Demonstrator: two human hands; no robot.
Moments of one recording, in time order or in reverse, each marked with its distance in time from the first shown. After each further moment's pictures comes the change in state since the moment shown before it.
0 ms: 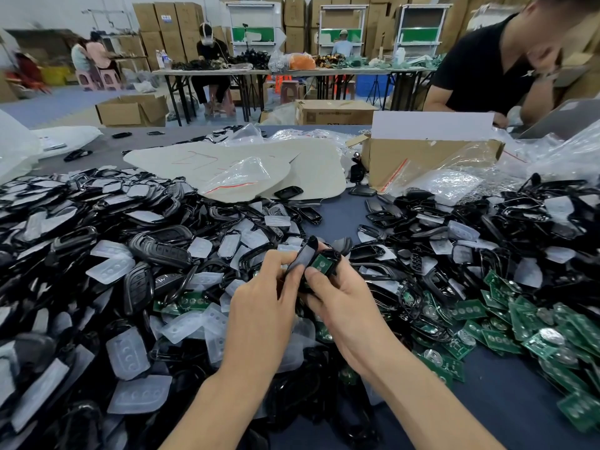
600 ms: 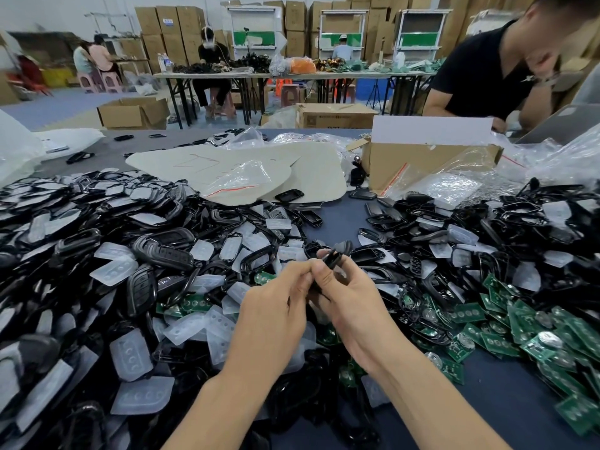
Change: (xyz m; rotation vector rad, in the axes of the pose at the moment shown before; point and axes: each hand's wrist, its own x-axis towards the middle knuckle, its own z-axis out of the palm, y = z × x) left_hand 0.001 0.003 -0.002 -0.011 -0.117 0.060; right_hand -0.003 -0.015 -0.001 0.088 0.077 0.056
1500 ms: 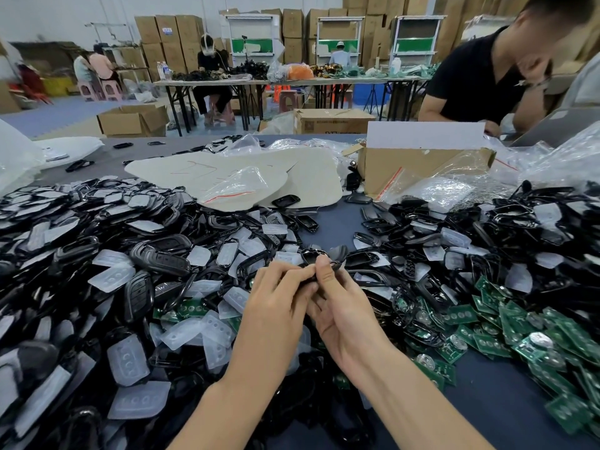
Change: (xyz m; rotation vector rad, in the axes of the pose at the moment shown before) left_hand 0.001 0.002 0.011 0.094 0.119 0.153; right_hand 0.002 0.008 0.004 0.436 0.033 0.061
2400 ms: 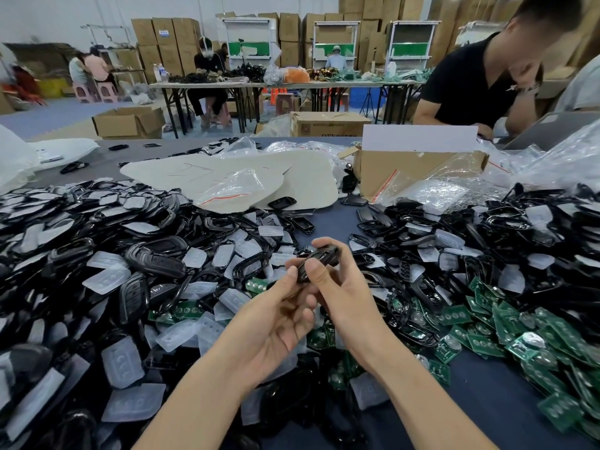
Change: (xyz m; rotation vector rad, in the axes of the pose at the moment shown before) left_hand 0.021 0.020 -0.018 -1.440 -0.264 -1.265; right_hand 0.002 -0.018 -0.006 -0.651 -0.178 -0.255
